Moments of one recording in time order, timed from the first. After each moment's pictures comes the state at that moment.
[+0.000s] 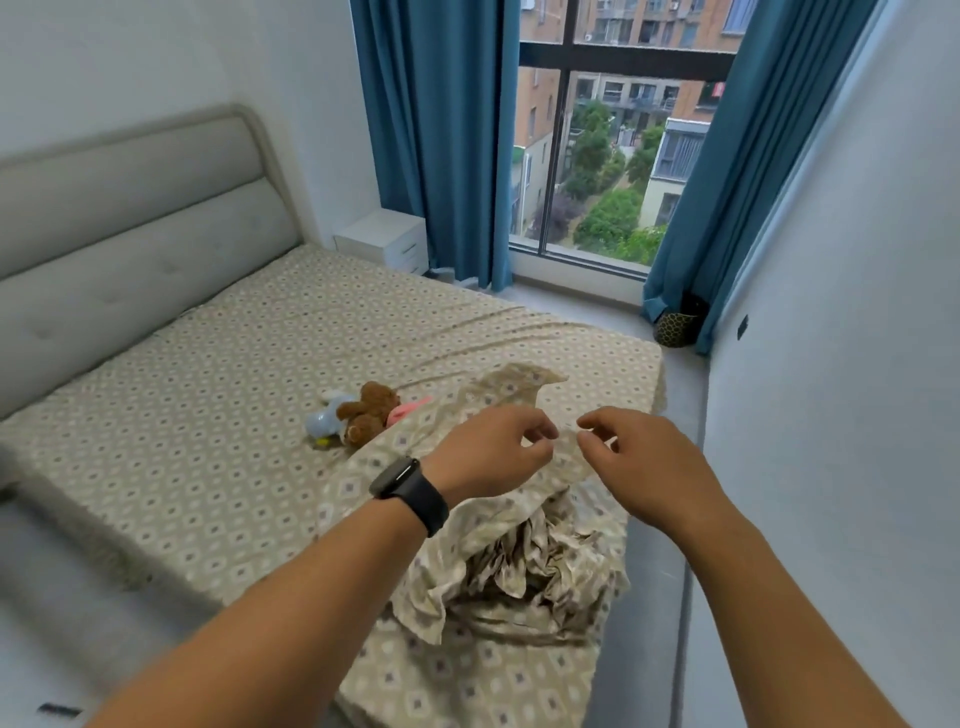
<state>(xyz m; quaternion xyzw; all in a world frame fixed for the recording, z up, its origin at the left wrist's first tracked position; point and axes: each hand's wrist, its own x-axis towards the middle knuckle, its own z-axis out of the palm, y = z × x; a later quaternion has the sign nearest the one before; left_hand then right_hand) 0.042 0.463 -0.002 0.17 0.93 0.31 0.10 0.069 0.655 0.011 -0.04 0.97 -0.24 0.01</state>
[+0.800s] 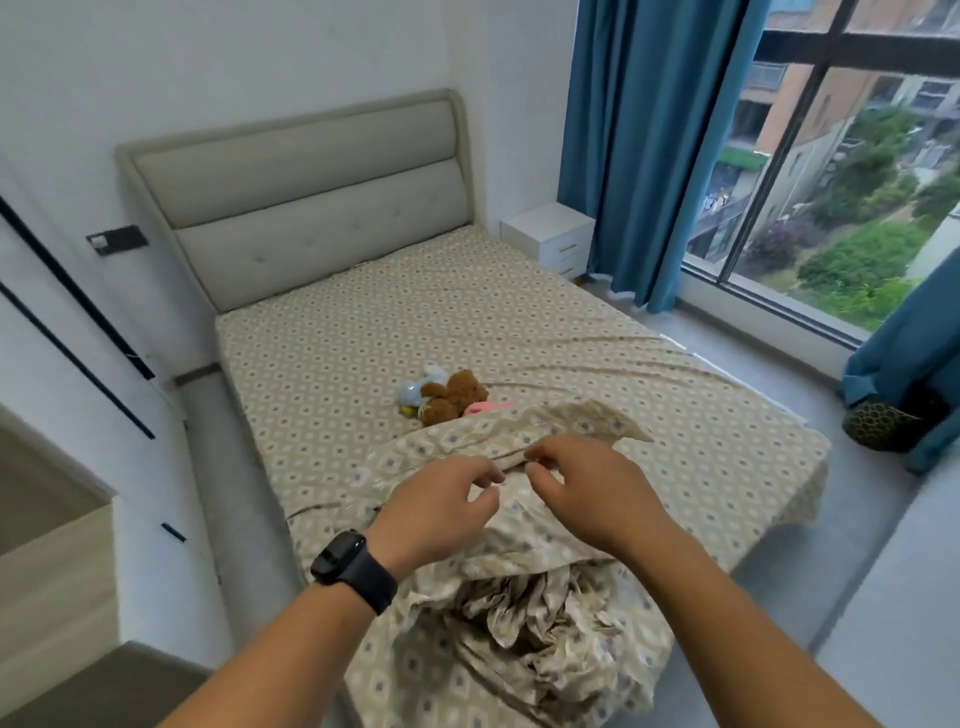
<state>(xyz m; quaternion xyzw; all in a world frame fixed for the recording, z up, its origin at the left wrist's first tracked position) 0.019 0.513 -0.038 -0.15 0.95 0.29 0.03 -0.083 0.680 -0.022 -0.35 0.91 -0.19 0.11</state>
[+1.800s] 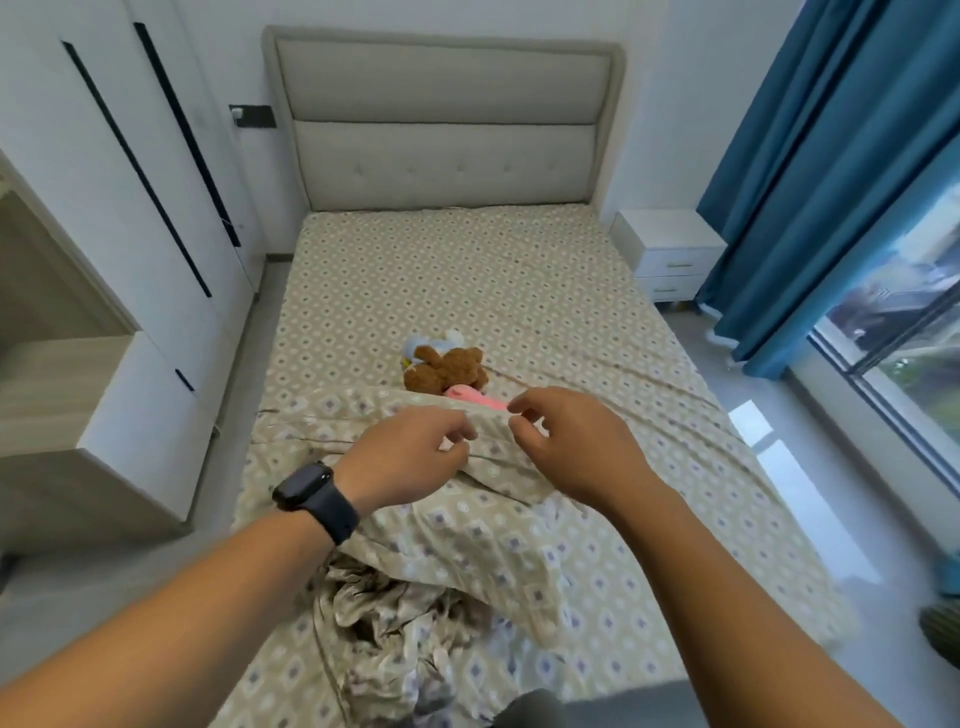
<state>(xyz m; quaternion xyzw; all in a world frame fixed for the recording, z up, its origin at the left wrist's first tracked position) -0.186 0.628 -0.037 -0.33 0.90 0.27 -0.01 -0.358 0.741 -0.015 -0.55 0.81 -0.16 0.13</state>
